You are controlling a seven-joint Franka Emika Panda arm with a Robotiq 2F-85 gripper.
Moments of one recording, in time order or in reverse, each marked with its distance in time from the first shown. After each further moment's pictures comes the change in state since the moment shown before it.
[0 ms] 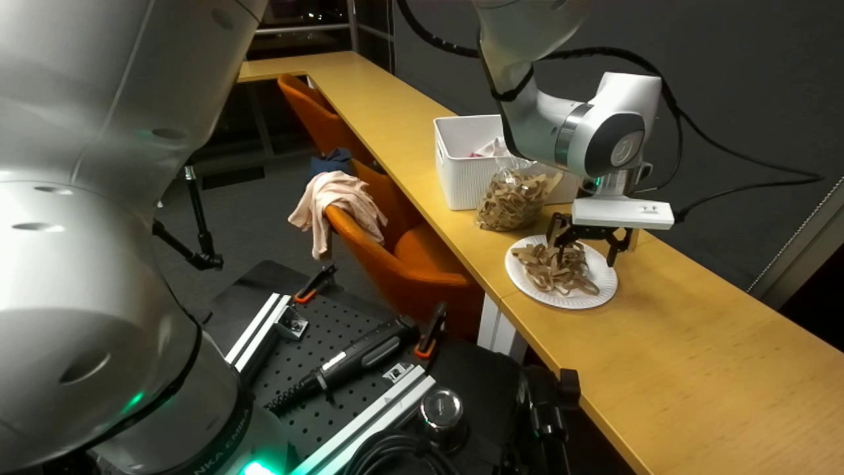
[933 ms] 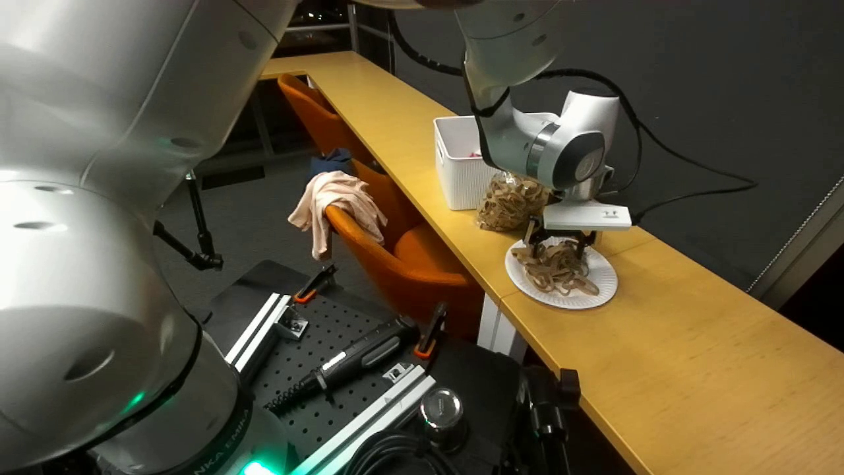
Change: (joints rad) arm 0.014 0.074 0.077 0.017 0.003 0.106 -0.005
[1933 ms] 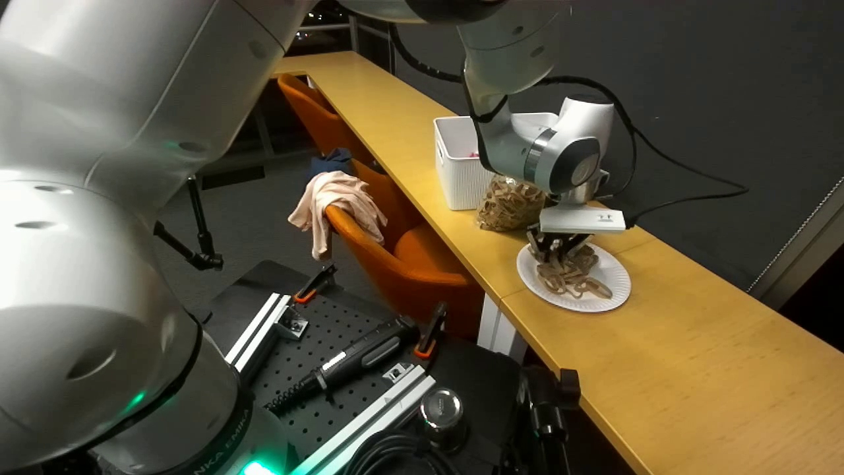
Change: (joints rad) arm 0.007 0.033 0.003 0.026 0.001 0.000 0.013
